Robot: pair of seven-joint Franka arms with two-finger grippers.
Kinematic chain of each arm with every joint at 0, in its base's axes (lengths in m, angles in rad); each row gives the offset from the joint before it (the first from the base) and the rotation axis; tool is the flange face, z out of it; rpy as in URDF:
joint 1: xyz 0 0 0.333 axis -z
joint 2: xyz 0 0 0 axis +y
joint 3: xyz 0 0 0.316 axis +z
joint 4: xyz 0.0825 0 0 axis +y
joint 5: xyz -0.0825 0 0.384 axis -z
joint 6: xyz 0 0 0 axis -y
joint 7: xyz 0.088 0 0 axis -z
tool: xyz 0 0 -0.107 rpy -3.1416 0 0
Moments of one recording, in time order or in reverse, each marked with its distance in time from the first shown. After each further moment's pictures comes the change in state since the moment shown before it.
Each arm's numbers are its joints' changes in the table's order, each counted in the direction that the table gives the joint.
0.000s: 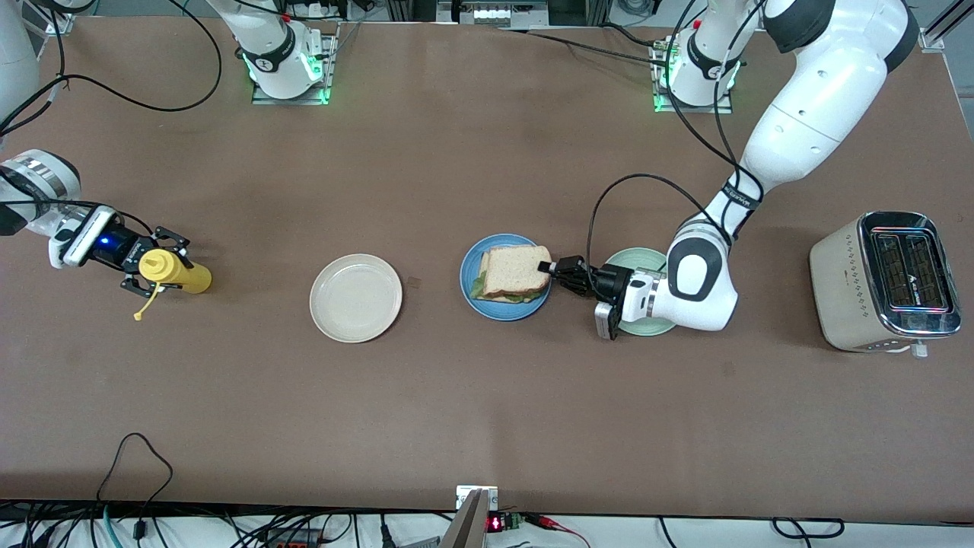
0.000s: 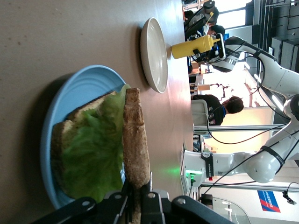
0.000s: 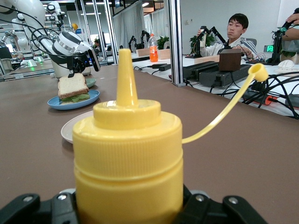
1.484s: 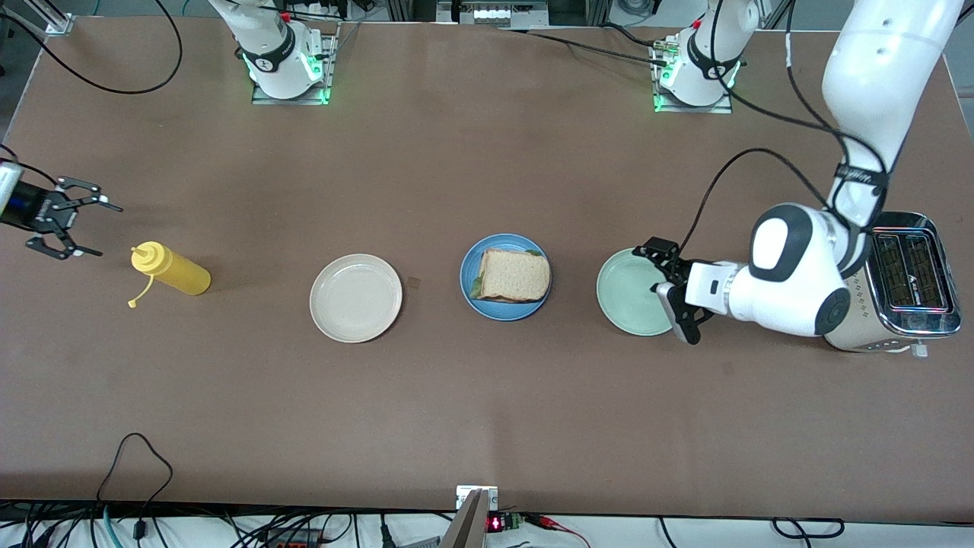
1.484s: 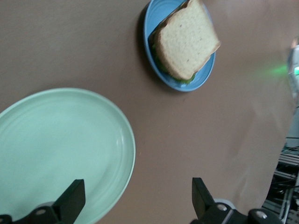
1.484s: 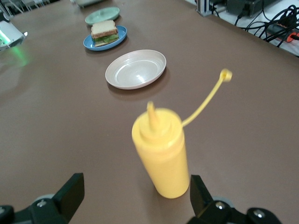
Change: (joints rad) left arm -0.089 -0.345 0.048 -0.044 -0.784 -0.242 -0.209; right arm 0.159 -0.293 0.100 -0.118 0.619 0.037 0.454
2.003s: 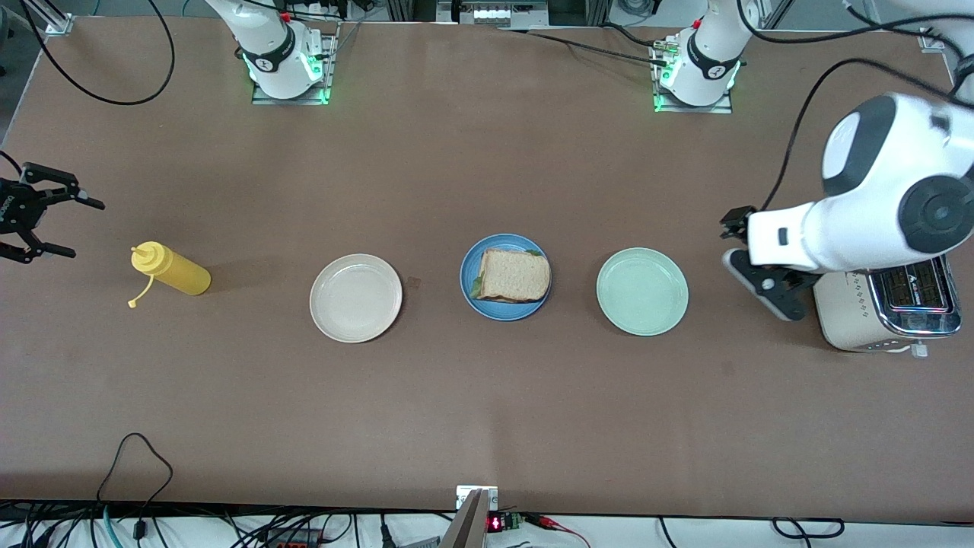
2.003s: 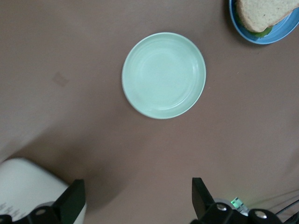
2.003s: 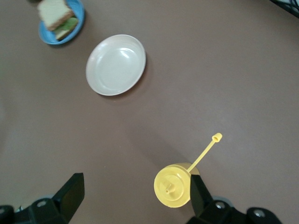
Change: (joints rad) left arm 0.011 -0.199 -0.001 -0.220 -0.410 -0.290 -0.199; right arm -0.309 -0.190 0.008 -0.108 0.318 0.060 0.822
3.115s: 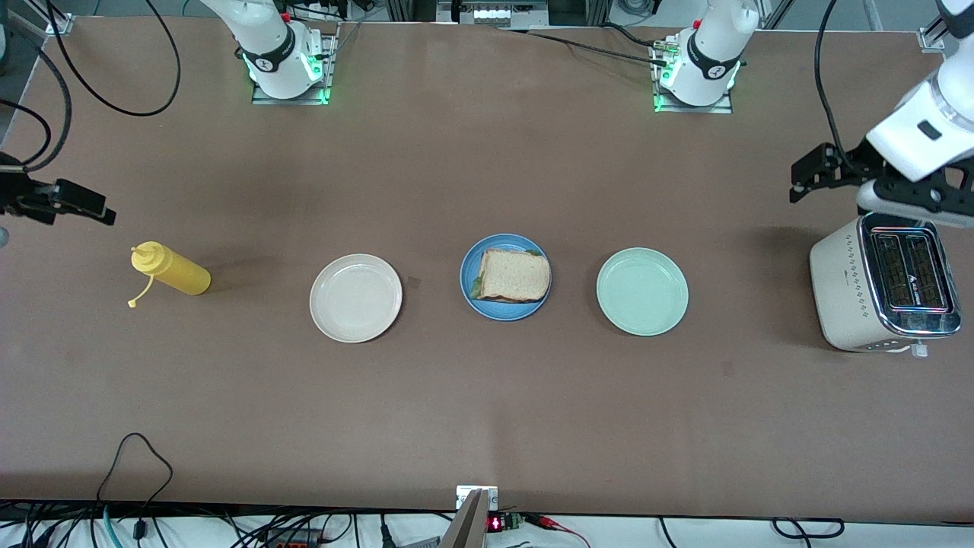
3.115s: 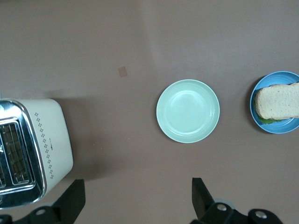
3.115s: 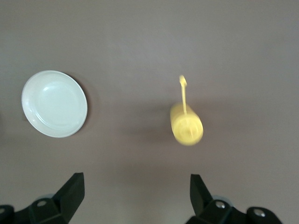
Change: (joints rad) left arm 0.227 -0.402 0.381 0.281 0.169 0.181 -0.409; right arm -0.309 -0.083 -0.081 -0.145 0.359 -0.145 1.208
